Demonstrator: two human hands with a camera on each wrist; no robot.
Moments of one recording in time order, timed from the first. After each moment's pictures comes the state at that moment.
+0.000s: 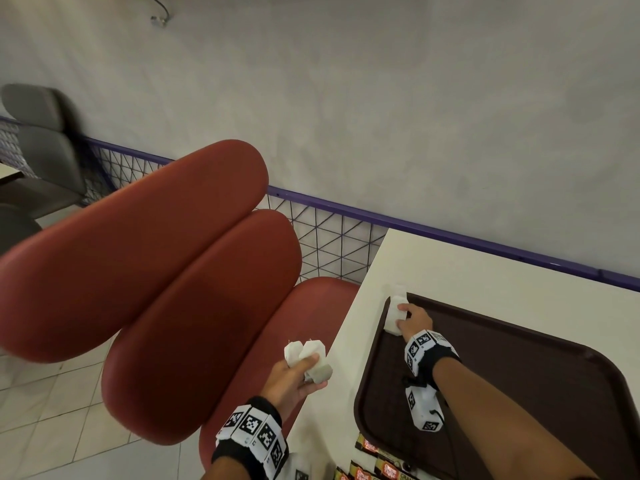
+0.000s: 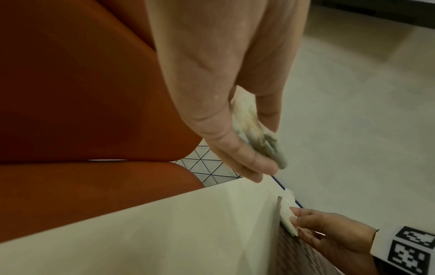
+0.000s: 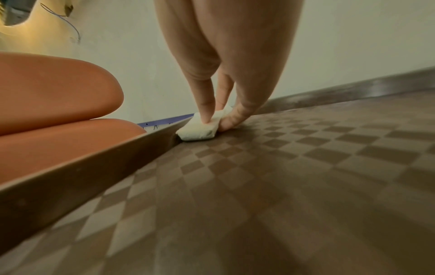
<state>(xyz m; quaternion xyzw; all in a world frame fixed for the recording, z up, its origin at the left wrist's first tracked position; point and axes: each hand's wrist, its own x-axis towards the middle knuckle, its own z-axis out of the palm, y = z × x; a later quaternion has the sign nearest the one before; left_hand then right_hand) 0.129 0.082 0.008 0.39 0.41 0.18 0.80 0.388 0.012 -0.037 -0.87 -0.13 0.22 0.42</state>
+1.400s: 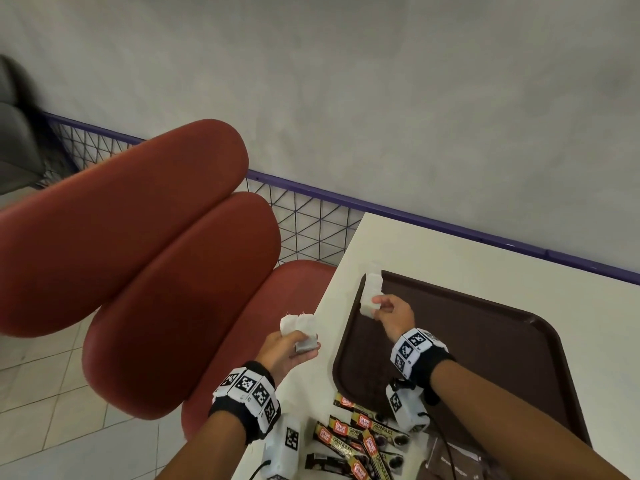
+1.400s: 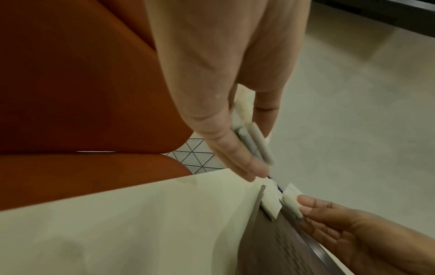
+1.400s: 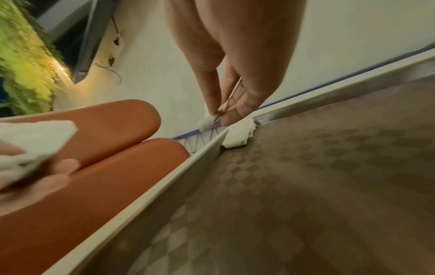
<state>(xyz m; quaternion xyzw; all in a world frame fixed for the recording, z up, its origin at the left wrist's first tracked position) 0.133 0.064 0.026 0.40 0.41 0.14 0.81 0.334 -0.040 -0.004 -0.81 -0.16 0.21 0.53</state>
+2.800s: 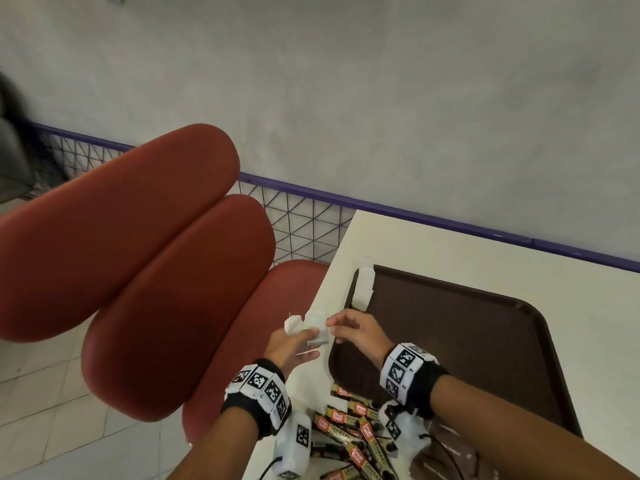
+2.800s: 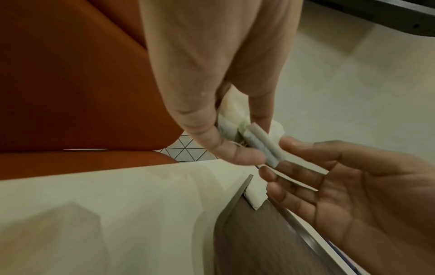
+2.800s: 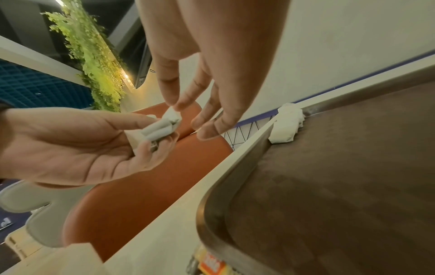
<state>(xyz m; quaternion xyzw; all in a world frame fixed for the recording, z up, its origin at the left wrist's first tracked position) 0.137 0.048 0.027 0.45 0.41 0.13 0.78 0.266 -0.053 0.022 -0.66 -0.32 0.39 0.56</state>
